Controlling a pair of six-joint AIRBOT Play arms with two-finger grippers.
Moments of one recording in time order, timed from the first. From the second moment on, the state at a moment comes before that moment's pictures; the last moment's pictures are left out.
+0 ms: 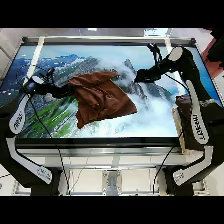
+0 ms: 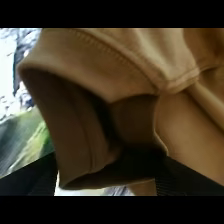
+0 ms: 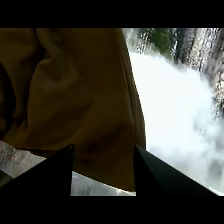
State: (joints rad) left arm 0.14 -1.81 1.40 0.91 -0.92 -1.19; right arm 0.14 -1.71 1.81 -1.10 1.34 1.42
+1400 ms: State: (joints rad) left arm 0.07 -1.82 1.48 0.83 -0.95 -1.15; right arm 0.68 -1.82 1.31 -0.44 0.75 1.45
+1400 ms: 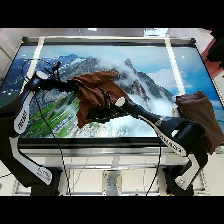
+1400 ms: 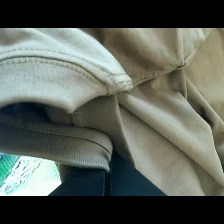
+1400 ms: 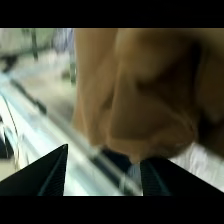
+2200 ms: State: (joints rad) left arm 0.13 -1.74 1.76 0.84 -1.09 -1.21; right arm 0.48 -1.66 1.38 -0.67 0.64 1.38
